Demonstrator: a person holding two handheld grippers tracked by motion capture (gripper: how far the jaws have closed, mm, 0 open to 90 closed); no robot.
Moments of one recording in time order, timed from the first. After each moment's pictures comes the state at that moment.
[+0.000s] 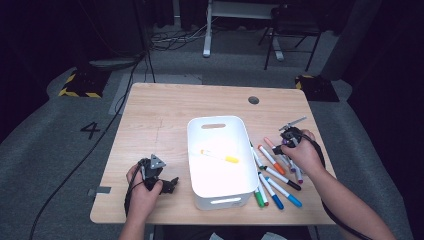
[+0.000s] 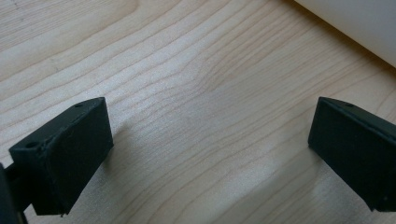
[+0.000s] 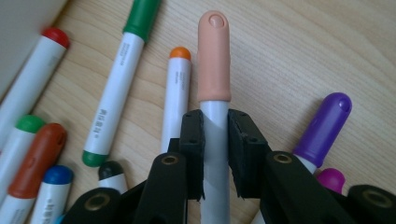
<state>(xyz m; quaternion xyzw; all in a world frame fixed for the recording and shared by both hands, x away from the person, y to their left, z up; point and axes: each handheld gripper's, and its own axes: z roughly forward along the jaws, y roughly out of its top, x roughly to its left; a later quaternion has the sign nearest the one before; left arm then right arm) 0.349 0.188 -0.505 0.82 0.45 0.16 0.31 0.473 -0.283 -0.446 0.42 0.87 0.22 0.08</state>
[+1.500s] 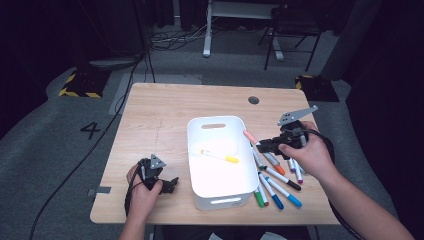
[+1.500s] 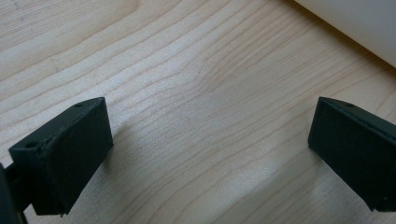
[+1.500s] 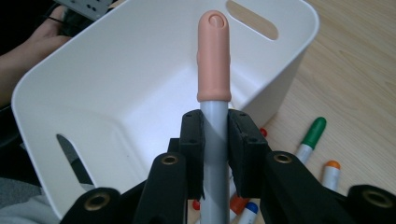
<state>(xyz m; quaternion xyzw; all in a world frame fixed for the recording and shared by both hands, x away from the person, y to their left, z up) 0.349 0.188 -0.505 0.82 0.45 0.16 0.31 0.396 -0.223 -0.321 0.29 0.88 0.38 0.02</state>
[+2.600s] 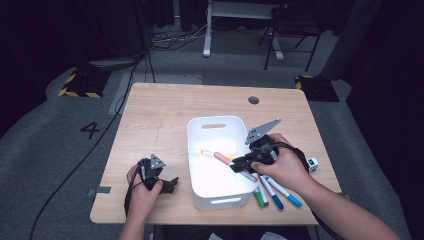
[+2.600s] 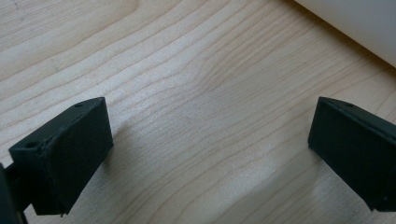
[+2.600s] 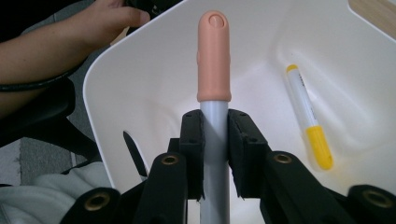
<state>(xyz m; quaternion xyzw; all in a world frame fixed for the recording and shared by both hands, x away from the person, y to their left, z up) 0.349 0.188 -0.505 0.82 0.45 0.16 0.31 0.365 -0.153 -0.334 0.19 0.92 0.35 -0.02</state>
